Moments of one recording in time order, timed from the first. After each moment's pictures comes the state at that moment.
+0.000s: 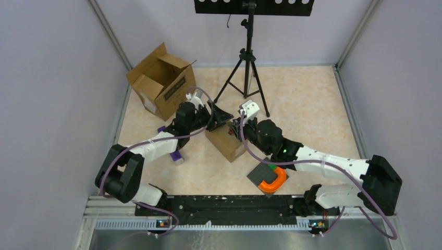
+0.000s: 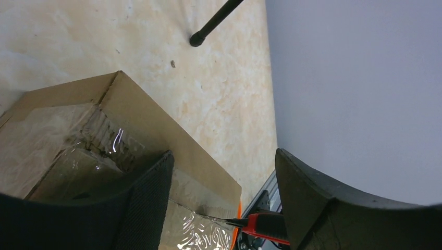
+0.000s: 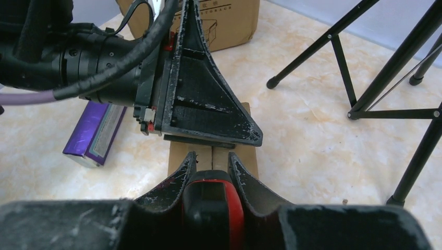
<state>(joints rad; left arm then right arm) -0.48 1.44 0.75 0.35 0.40 -1.02 0.99 1.22 0.75 0.33 0.29 0.09</state>
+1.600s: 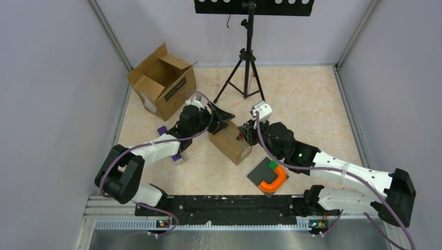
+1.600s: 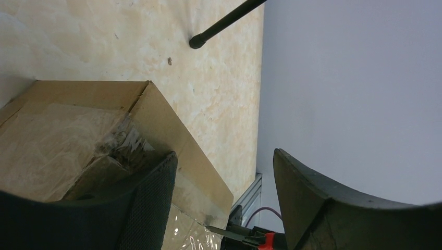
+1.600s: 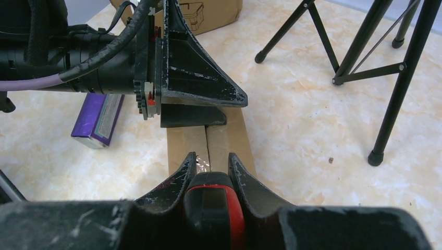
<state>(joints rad) -0.53 1.44 0.69 0.41 0.27 -1.20 1.01 1.03 0.75 0.06 0.35 0.18</state>
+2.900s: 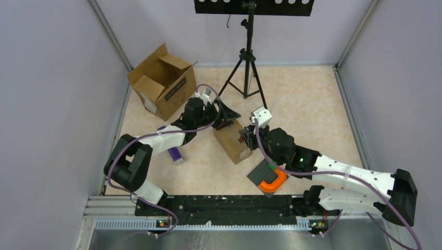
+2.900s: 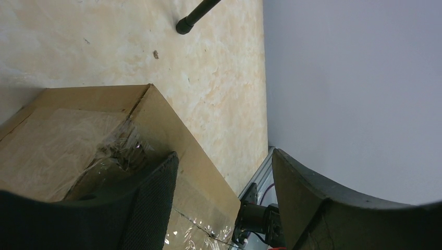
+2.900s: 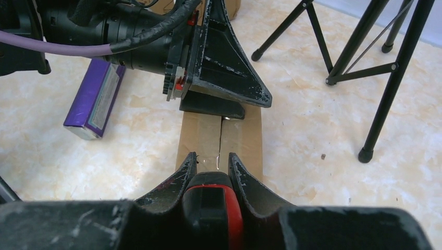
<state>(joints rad) -0.51 1.58 0.82 0.38 0.43 -1.07 1.08 0.99 0.71 0.06 0.41 0.13</state>
